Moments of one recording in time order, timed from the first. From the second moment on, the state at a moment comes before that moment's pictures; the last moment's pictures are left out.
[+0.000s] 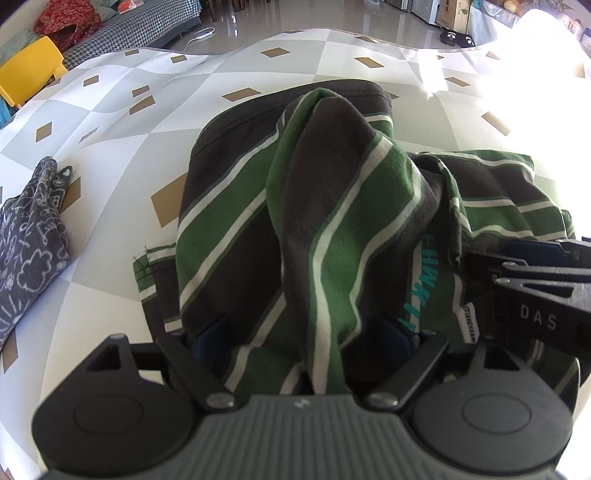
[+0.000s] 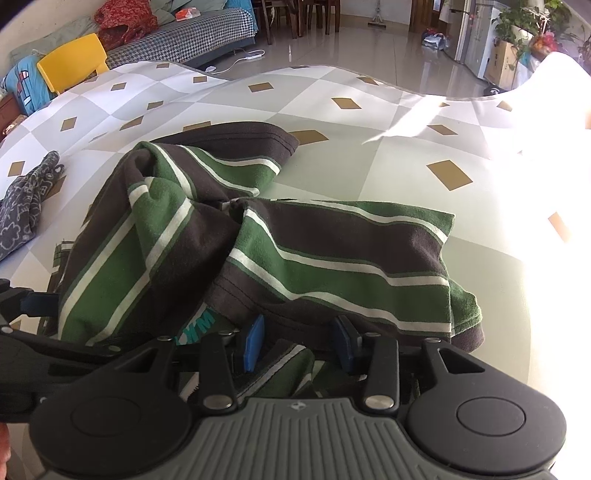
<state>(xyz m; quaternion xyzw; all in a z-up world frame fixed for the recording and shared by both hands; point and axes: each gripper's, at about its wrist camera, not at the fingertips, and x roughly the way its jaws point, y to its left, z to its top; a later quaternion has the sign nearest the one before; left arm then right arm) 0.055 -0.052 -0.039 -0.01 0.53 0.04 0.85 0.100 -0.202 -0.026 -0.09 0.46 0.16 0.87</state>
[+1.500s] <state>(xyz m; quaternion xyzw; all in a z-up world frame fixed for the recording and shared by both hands) 0.062 -0.018 -0.009 -0.07 0.47 0.12 0.87 0.074 -0.229 0.004 -0.06 0.48 0.18 0.85</state>
